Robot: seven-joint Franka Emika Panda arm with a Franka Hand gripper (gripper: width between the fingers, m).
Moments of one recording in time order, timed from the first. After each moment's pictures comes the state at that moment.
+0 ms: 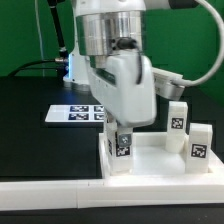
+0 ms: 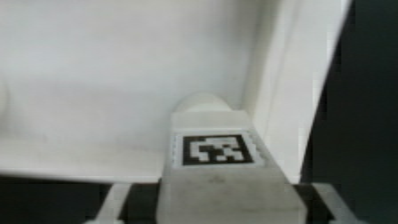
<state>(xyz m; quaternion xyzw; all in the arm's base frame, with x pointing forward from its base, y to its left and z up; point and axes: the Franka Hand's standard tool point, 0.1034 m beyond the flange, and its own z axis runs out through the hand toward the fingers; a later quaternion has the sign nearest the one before) 0.624 0.004 0.075 -0.74 0.67 -0.01 0.07</state>
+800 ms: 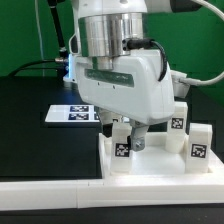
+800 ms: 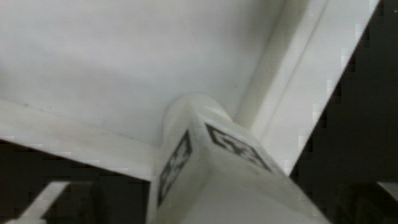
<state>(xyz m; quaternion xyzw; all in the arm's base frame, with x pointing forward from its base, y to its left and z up) 0.625 0.005 0.073 -0.83 0.55 -0.03 0.07</state>
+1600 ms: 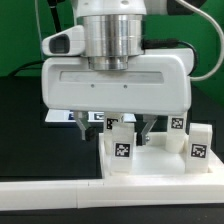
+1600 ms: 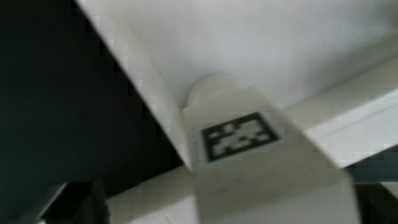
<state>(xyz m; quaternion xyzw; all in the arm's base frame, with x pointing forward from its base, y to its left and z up) 0.624 -0.008 0.072 -0.98 0.19 -0.05 0.03</state>
